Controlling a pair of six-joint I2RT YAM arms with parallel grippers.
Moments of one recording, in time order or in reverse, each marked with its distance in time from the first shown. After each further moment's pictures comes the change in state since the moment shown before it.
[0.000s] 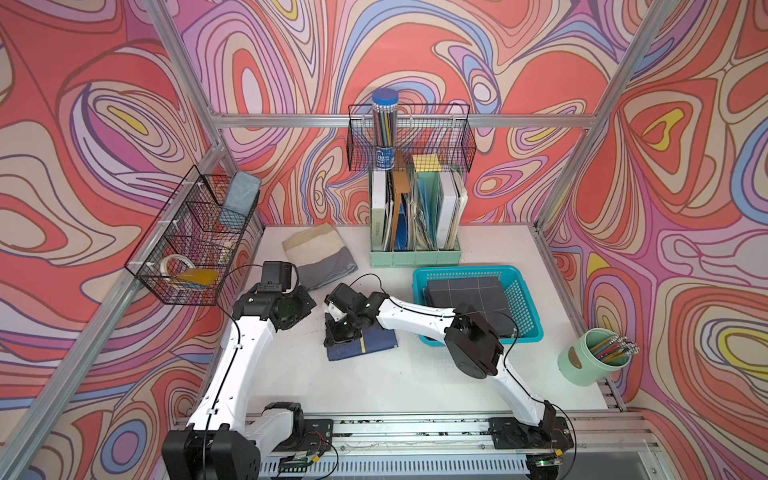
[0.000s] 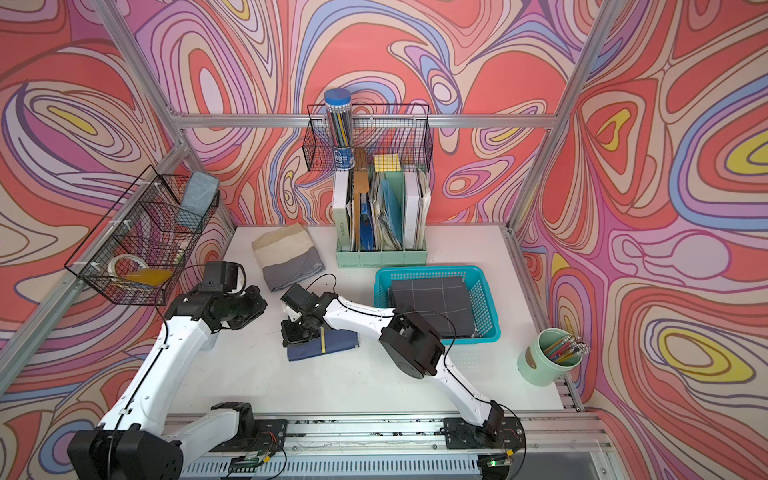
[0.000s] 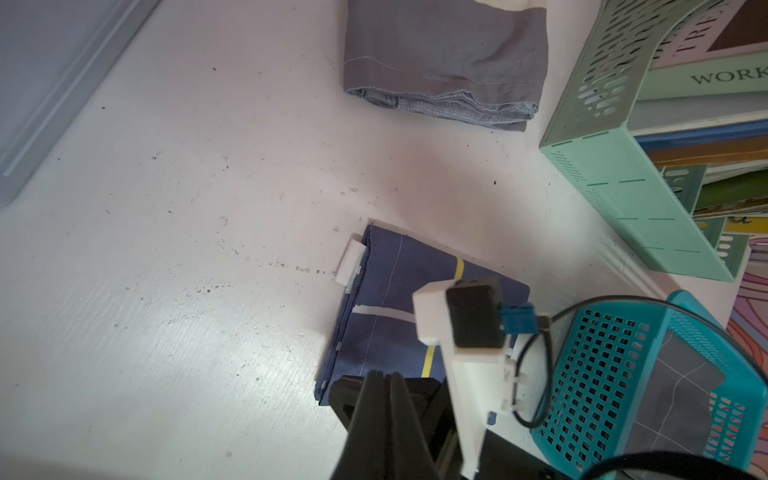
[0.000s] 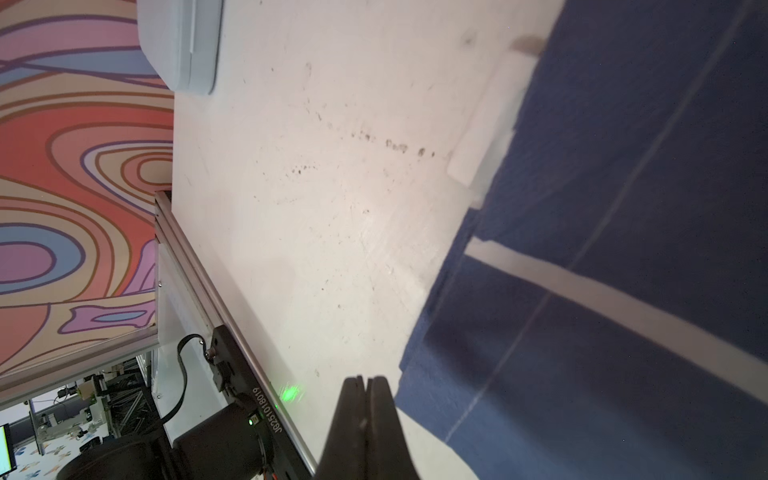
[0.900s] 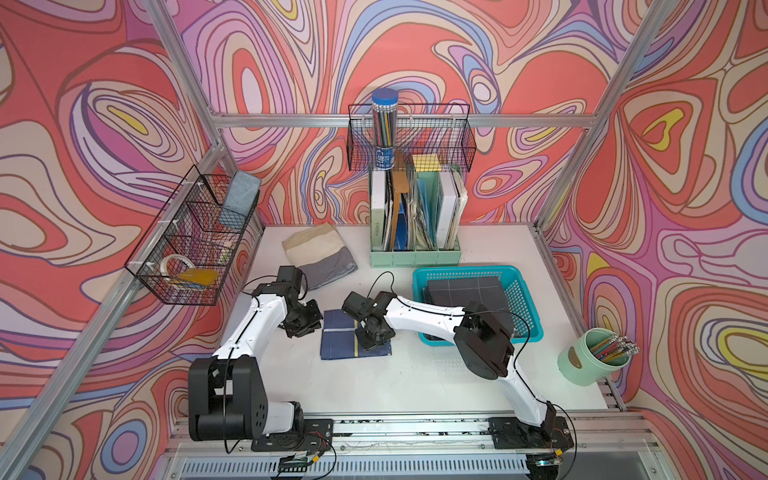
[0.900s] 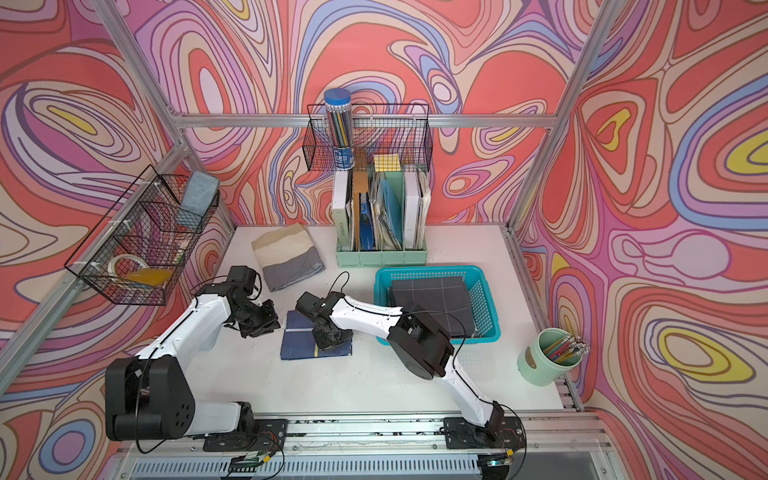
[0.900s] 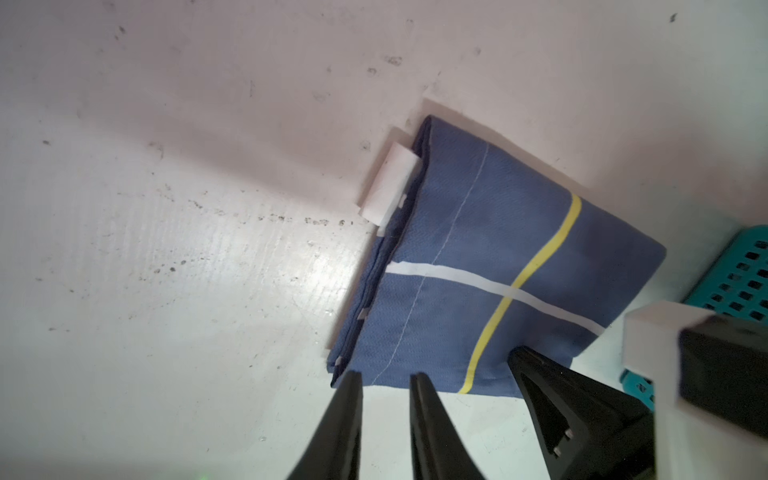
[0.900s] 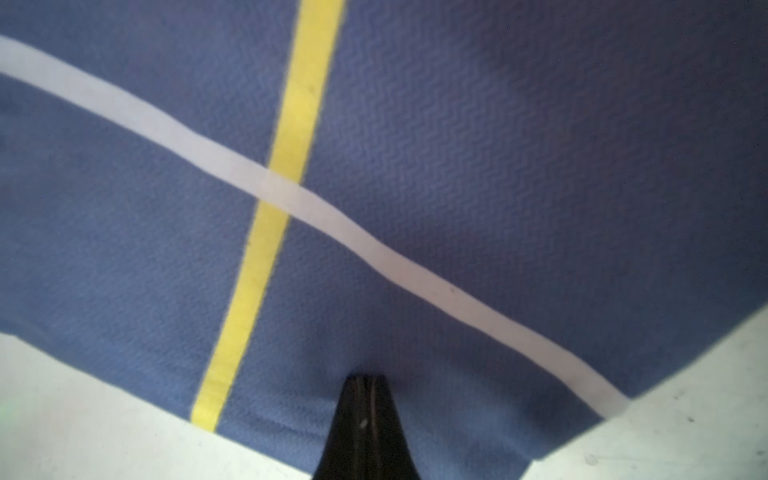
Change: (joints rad) left arm 0.026 0.269 -0.062 -0.037 0.090 0.183; right arm 0.020 -0.058 -0.108 -0.356 0.412 -0.128
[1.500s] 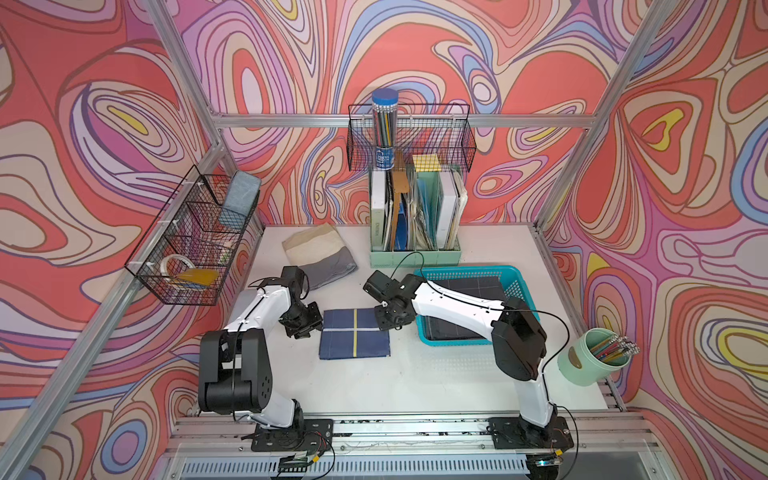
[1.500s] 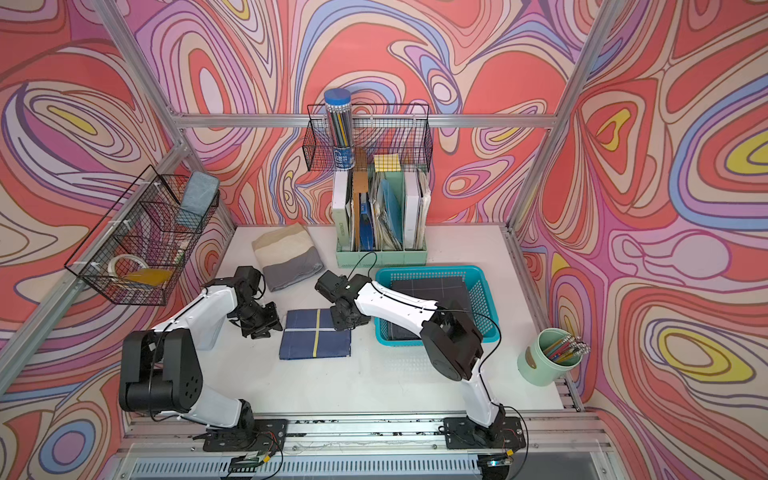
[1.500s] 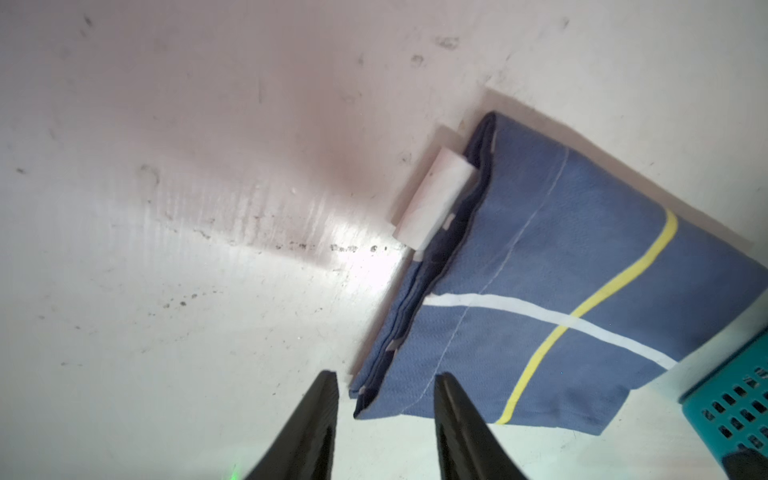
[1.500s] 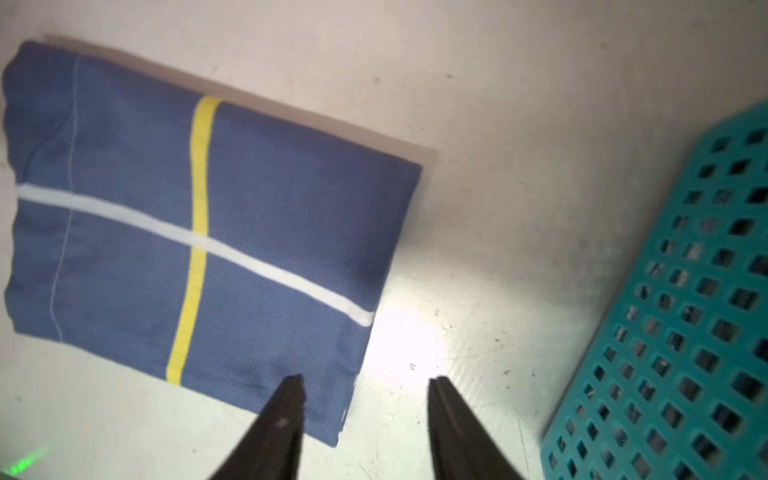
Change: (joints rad) left arm 0.013 0.132 0.041 0.002 -0.016 0.070; right arm -0.117 -0.232 -0.155 0.008 0.106 0.055
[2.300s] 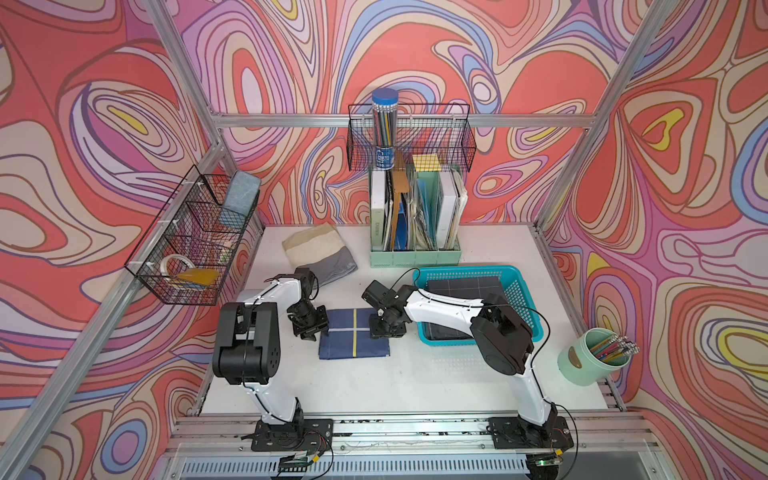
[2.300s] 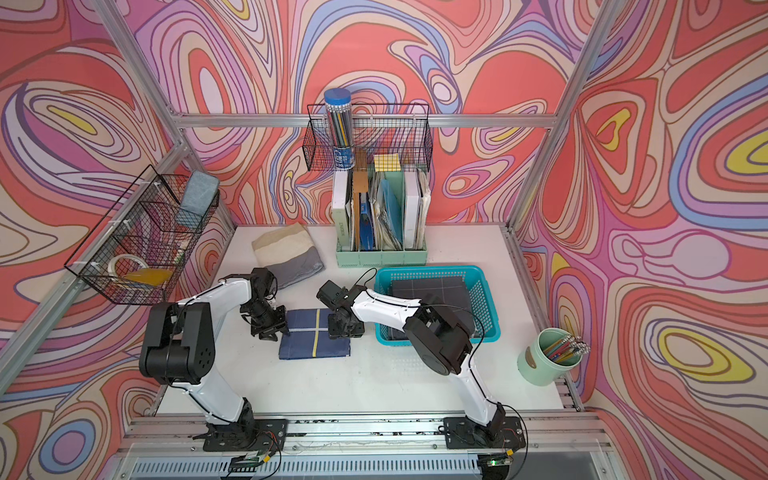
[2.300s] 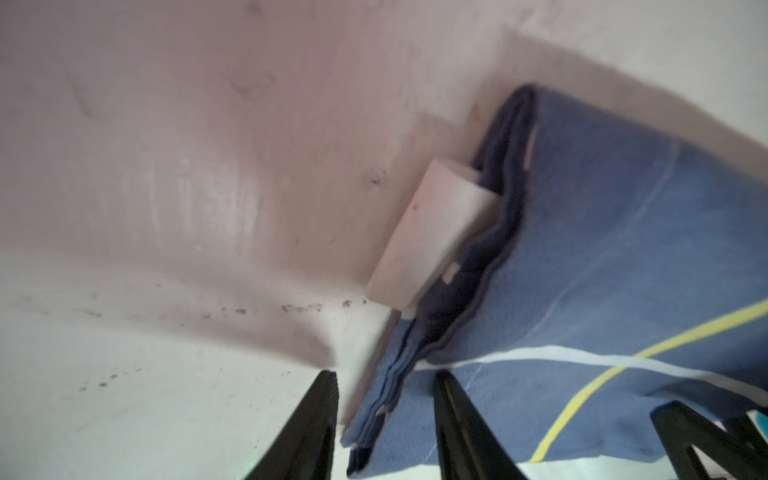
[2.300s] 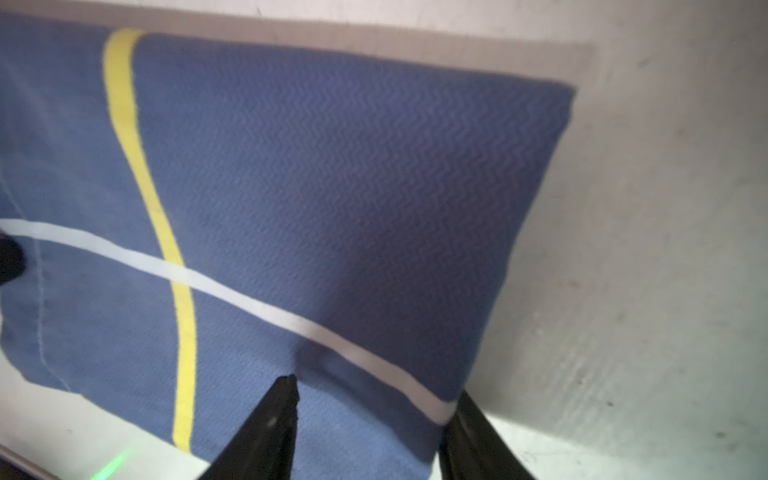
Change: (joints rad) left arm -0.060 0.206 0.041 -0.006 -0.011 0.051; right arm 0.008 0.101 -0.076 0.208 -0.194 0.164
